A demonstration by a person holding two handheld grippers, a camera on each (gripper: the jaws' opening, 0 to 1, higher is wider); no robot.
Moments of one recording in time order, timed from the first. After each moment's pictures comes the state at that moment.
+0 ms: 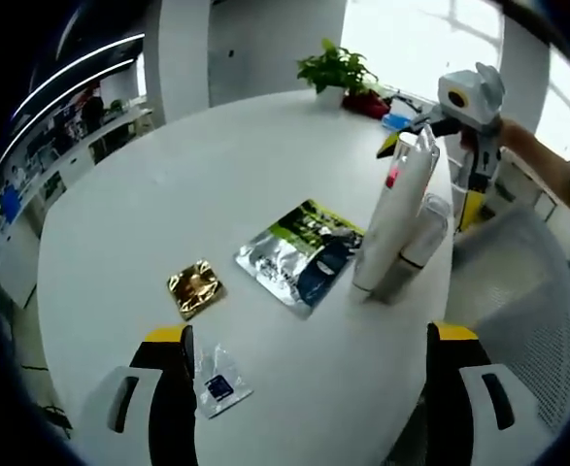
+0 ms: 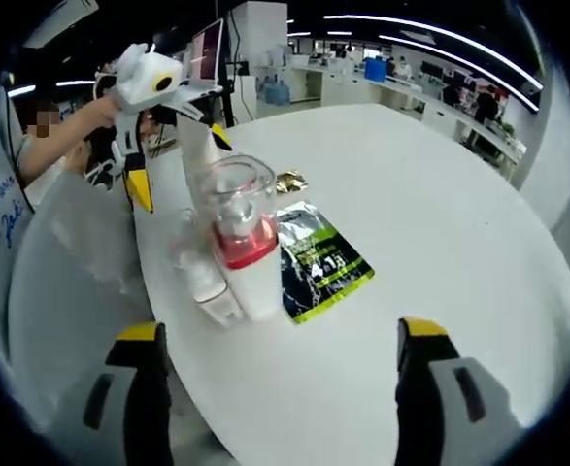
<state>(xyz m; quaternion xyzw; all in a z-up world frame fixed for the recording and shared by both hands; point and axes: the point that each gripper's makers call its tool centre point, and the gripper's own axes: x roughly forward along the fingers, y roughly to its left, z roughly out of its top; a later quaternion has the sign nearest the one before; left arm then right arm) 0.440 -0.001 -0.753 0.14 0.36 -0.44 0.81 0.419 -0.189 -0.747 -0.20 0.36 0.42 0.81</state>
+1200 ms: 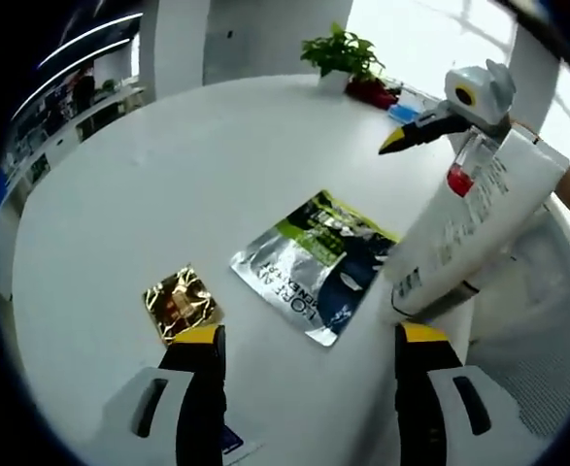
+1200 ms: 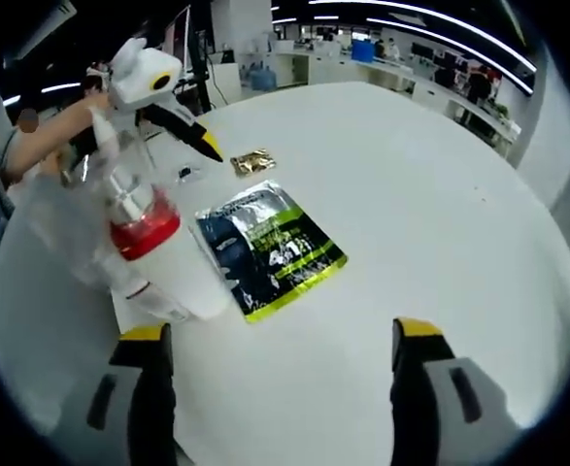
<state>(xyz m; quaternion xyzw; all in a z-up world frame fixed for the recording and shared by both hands) 0.475 -0.029 -0.789 0.11 0.40 -0.46 0.78 0.459 -0.206 -0.777 -0.19 0.39 0.40 0.80</state>
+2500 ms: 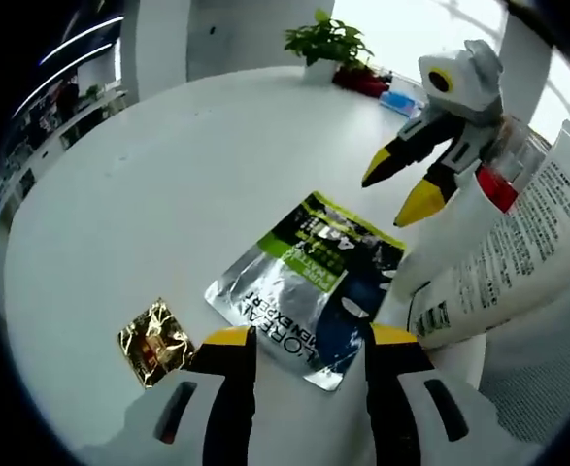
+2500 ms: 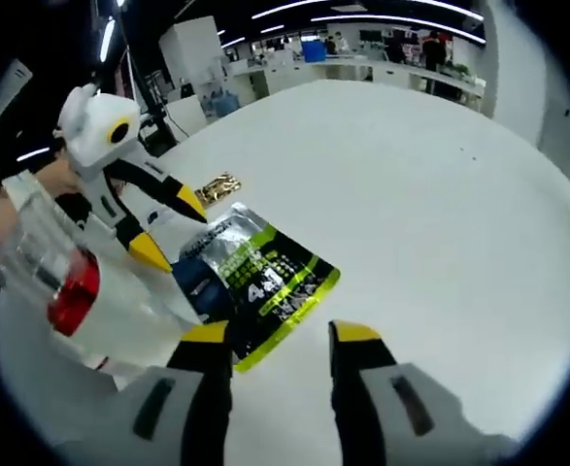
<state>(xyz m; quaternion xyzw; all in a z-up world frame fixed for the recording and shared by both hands) 0.489 -0.064 -0.813 0.16 0.41 -0.48 0.76 0.489 -0.188 -0.806 -0.06 0.41 0.35 0.84</state>
